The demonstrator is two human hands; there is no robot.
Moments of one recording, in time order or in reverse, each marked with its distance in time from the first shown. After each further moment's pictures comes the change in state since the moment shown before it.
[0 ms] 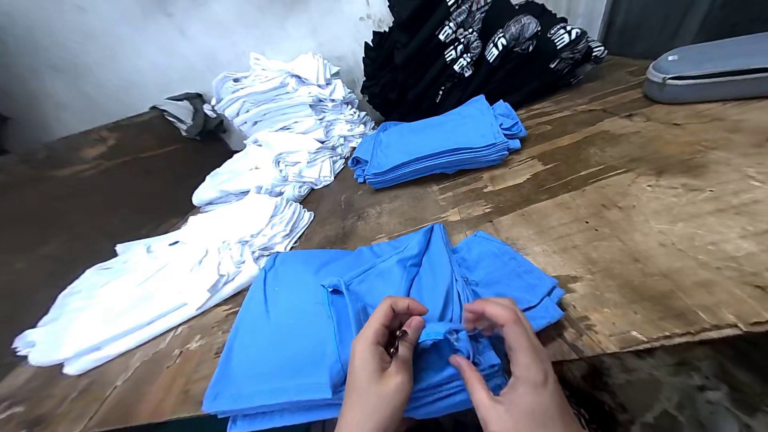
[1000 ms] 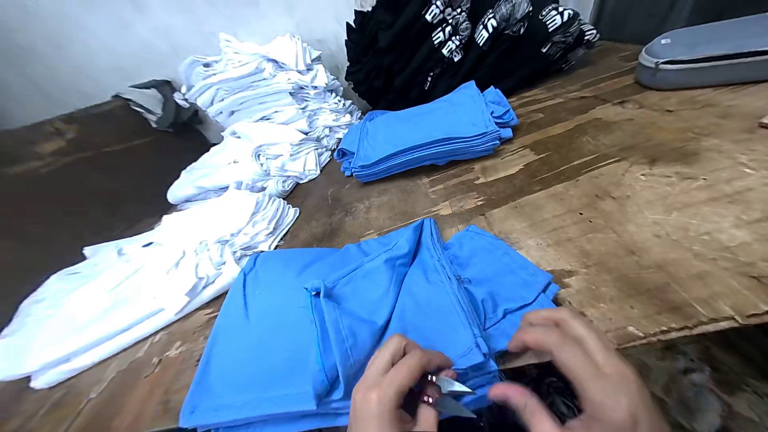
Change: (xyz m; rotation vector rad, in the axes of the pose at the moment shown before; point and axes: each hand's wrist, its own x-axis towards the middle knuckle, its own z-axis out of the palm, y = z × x) left_hand -0.031 0.014 0.004 0.383 -0.169 0.085; right_hand 0.001 -0.031 -0.071 -0.475 -0.188 0.026
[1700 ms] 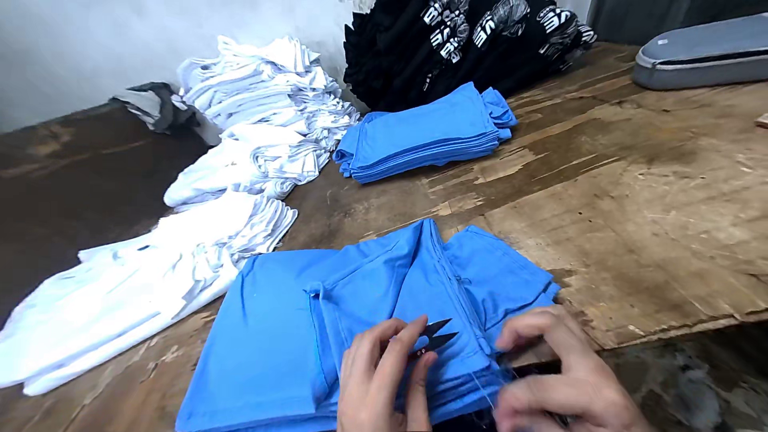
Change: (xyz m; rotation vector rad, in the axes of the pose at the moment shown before) left_hand 0.005 0.000 0.002 0.161 0.207 0.067; right_hand -0.003 0.026 0.020 0.260 -0.028 -0.232
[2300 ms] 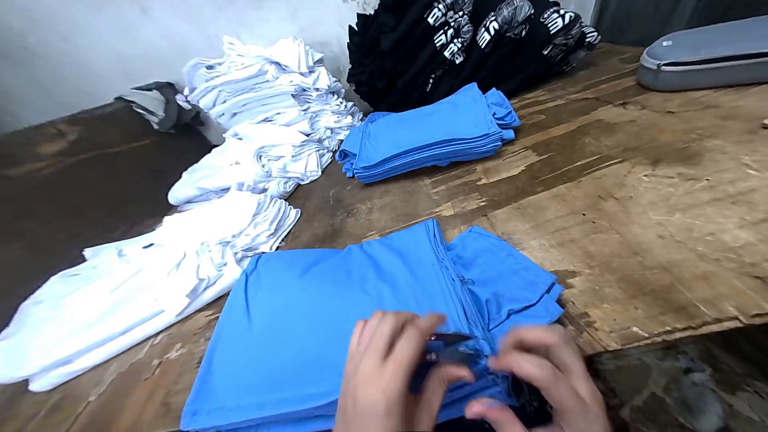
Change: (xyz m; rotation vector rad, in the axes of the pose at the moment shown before) left_hand 0.022 -0.009 -0.006 0.048 -0.066 0.241; right_hand -0.007 -0.008 0.039 -0.058 0.280 0.048
